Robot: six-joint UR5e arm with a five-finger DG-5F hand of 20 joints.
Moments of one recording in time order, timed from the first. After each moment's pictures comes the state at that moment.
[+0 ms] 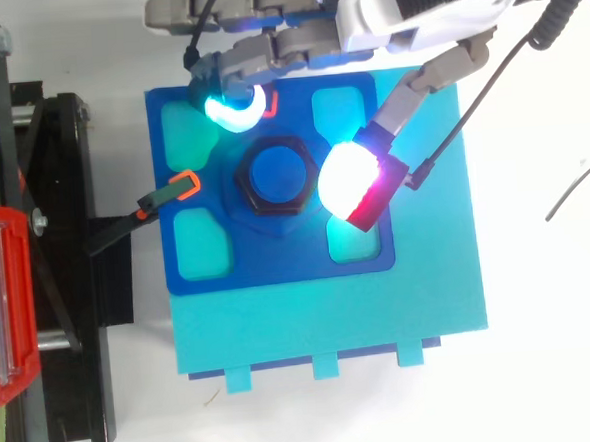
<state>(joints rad) -0.16 -2.29 -1.10 -2.94 -2.04 -1.43</state>
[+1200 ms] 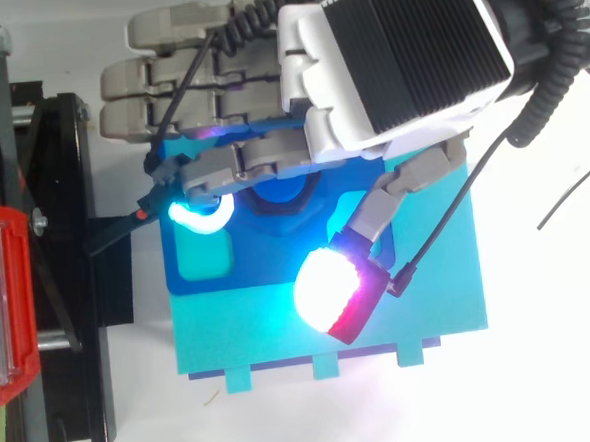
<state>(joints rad) -0.07 -2.29 -1.10 -2.89 -1.99 -1.37</state>
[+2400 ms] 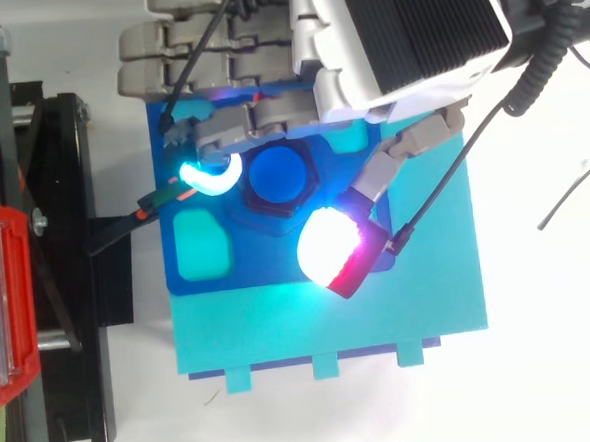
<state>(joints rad) -0.10 -2.29 -1.15 -2.82 -2.00 -1.38</state>
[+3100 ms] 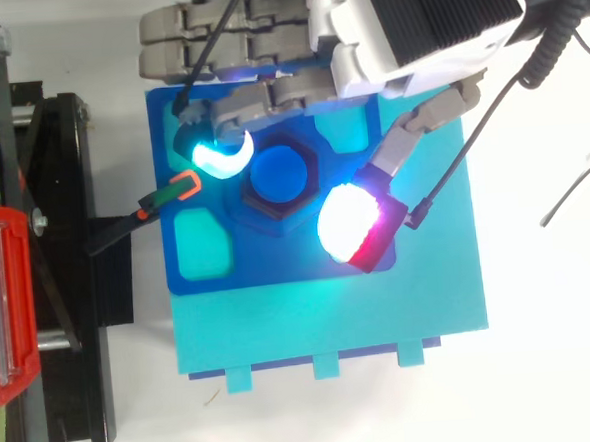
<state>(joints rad) -0.13 -2.29 -1.15 -2.85 -2.06 -1.38</state>
